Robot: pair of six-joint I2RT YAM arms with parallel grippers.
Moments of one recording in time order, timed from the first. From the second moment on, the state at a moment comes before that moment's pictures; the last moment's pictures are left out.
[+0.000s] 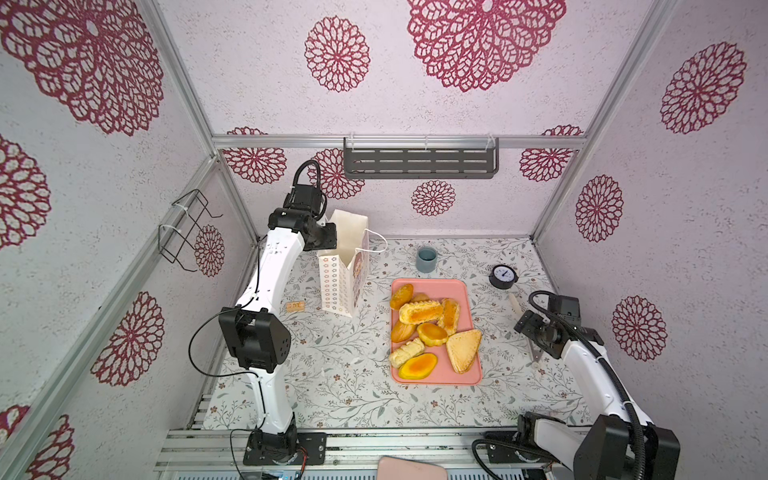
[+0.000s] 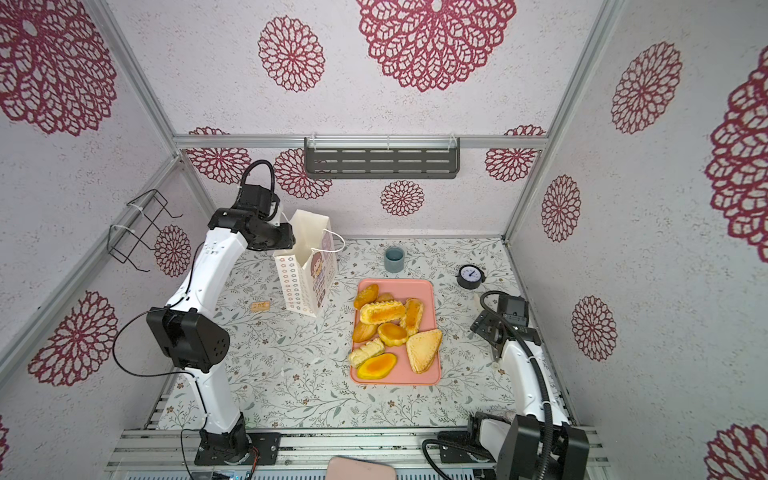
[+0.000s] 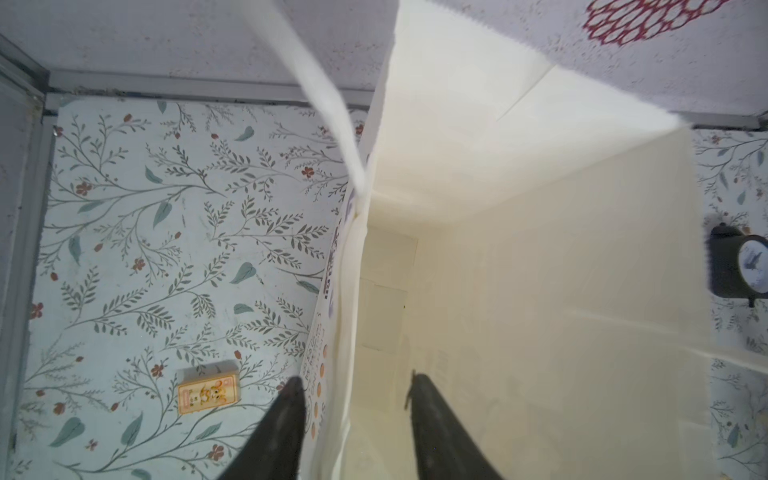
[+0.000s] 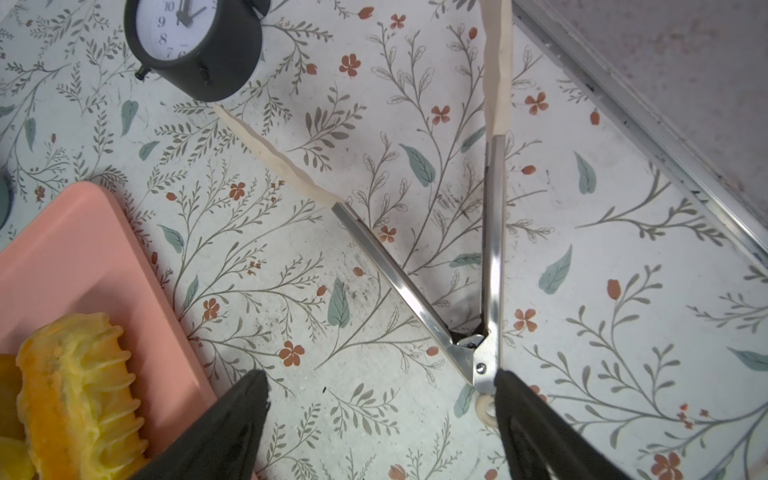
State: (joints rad) left arm -0.16 1.99 2.13 -1.10 0.00 -0.18; right arm -0.19 1.10 0.72 -0.60 0.07 0.48
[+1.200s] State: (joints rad) left arm -0.15 1.29 1.28 -0.90 0.21 -0.47; right arm -0.20 1.40 0.74 -0.55 0.17 0.39
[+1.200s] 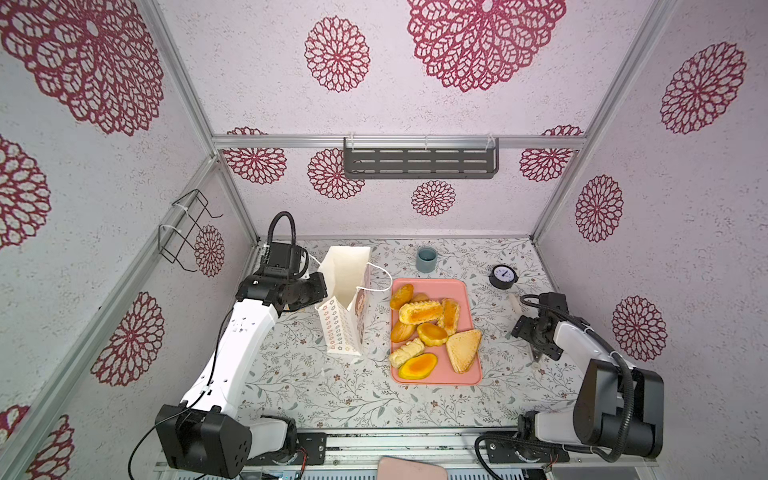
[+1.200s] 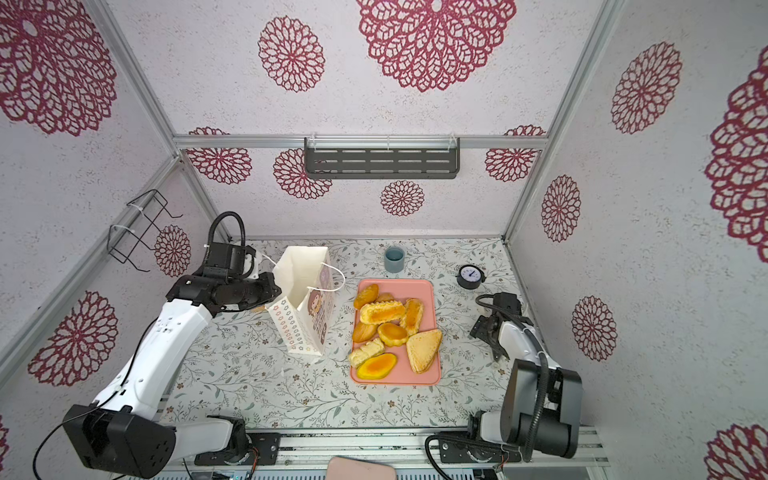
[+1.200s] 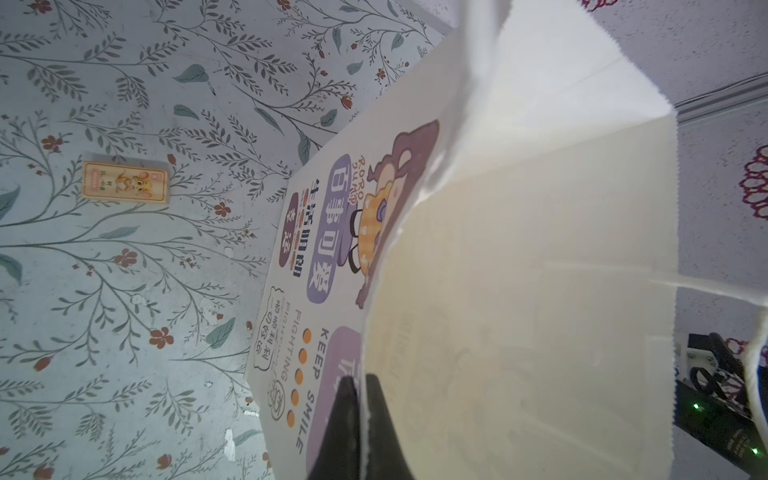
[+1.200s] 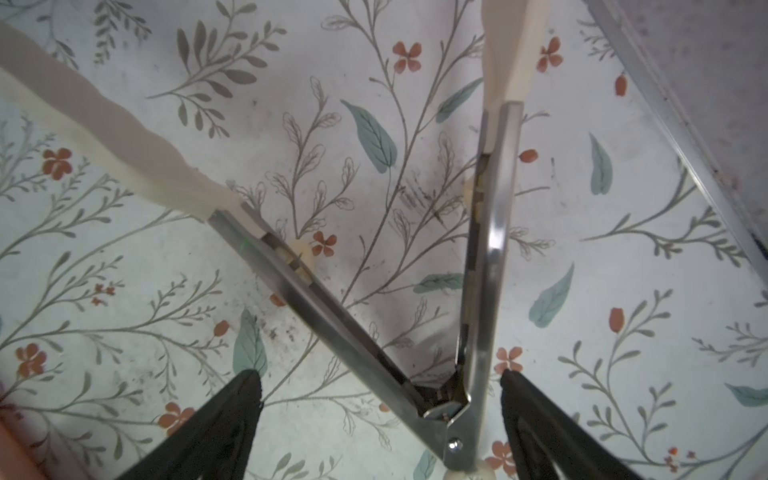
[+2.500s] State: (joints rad) left arm -0.12 1.04 1.62 -1.12 -0.05 -0.43; right arm -0.20 1.25 0.72 -0.43 0.17 0.39
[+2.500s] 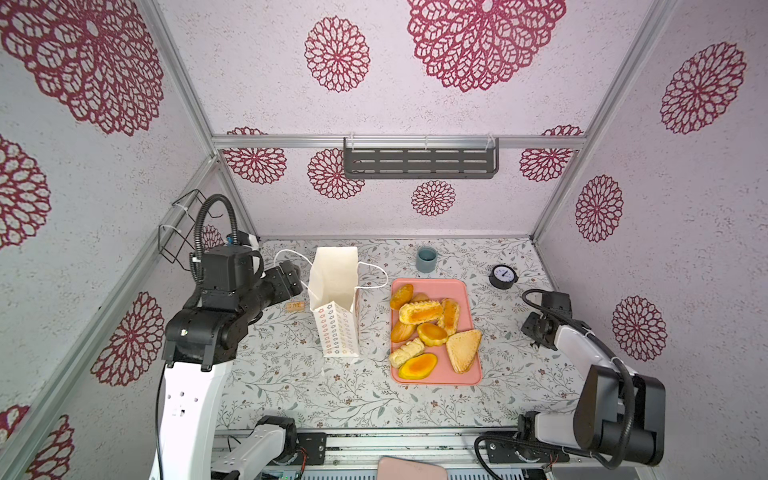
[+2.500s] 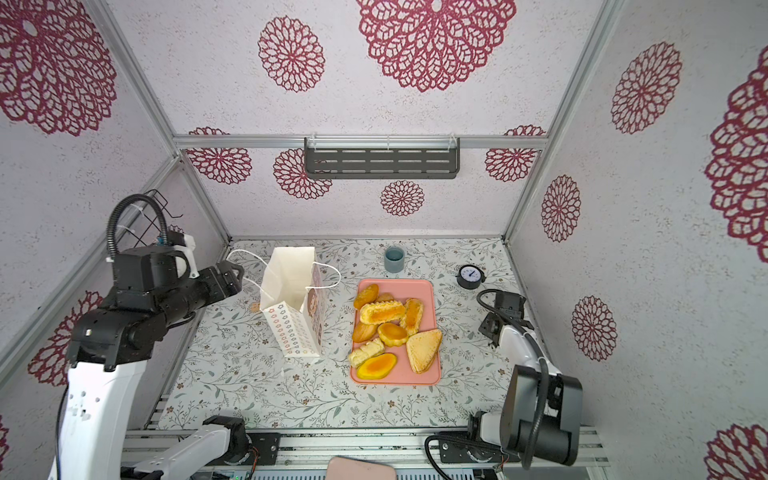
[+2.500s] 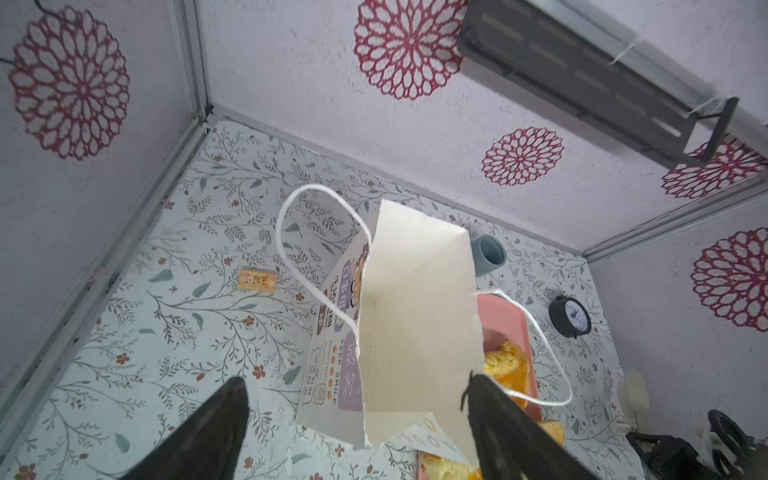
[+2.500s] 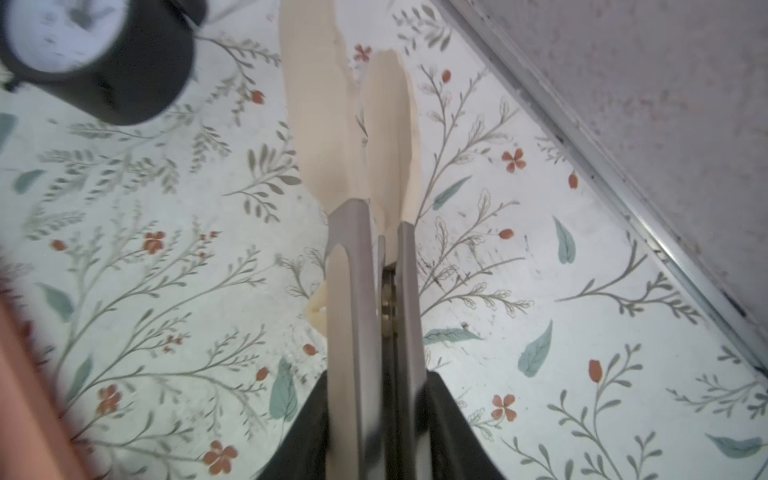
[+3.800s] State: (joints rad) left arm -0.59 1.56 1.59 -0.34 0.42 -0.70; right arm 0.41 1.18 0.99 0.03 -0.53 0.72
